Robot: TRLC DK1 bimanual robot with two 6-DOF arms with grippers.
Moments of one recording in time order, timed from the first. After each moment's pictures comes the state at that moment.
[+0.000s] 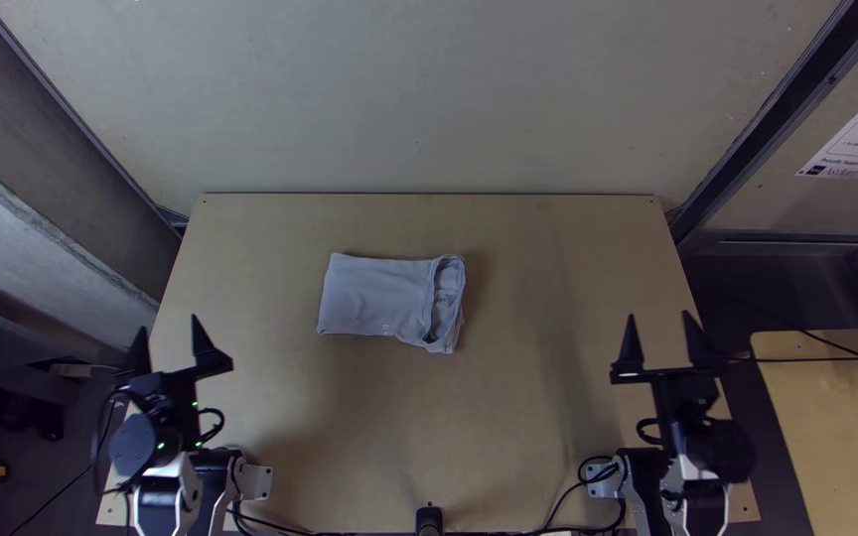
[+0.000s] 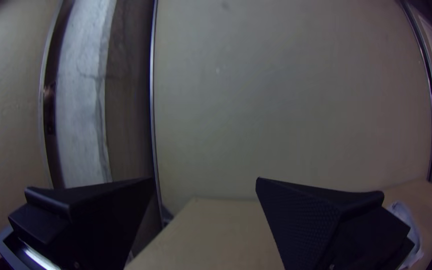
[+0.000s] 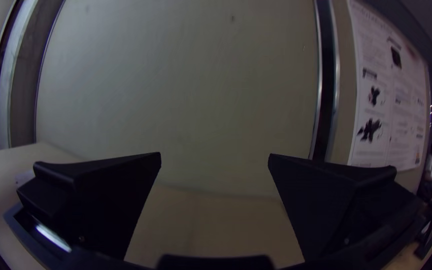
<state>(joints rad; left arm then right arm) 0.02 0.01 0.27 -0.09 -0.33 0.09 0.04 0.00 0.28 -0.08 -0.03 -0.11</state>
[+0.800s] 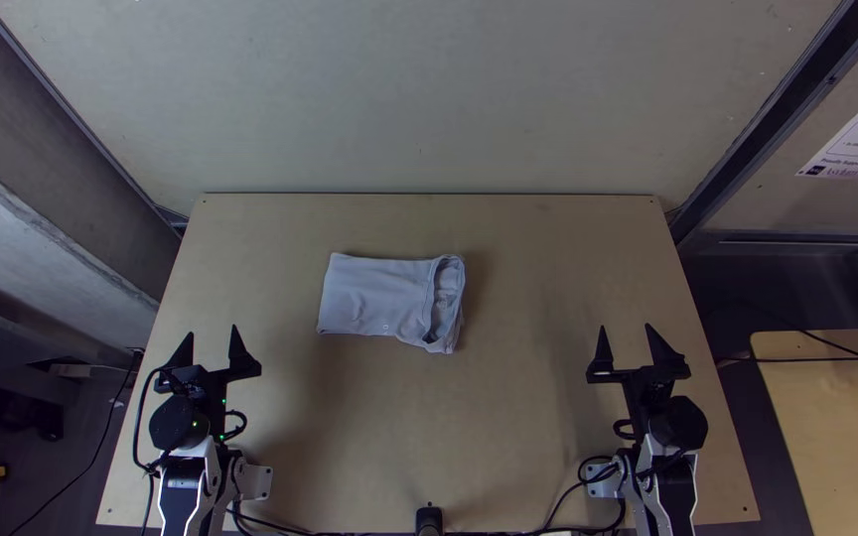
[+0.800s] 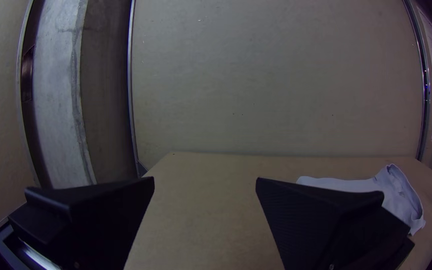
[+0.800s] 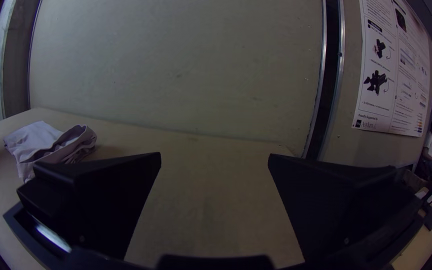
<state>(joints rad) 0.01 0.01 0.09 -0.10 -0.24 0.01 0.04 0.00 0.03 -0.03 0.00 -0.10</state>
